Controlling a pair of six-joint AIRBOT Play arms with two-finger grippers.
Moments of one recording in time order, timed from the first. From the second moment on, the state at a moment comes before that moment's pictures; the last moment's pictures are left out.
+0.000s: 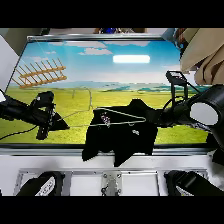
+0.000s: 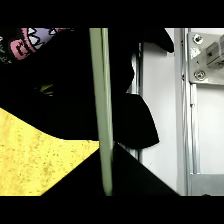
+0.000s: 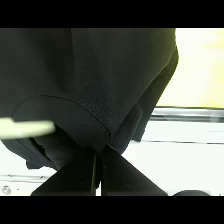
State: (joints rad) left arm 0.12 -1.01 1.06 0.86 -1.80 -0.04; right arm 0.59 -0.96 1.31 -1.61 1.63 2.19
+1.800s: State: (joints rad) left arm -0.06 -1.09 1.06 0.78 -1.54 -0.26; right arm 0.59 -0.95 1.31 -1.64 1.76 2.21
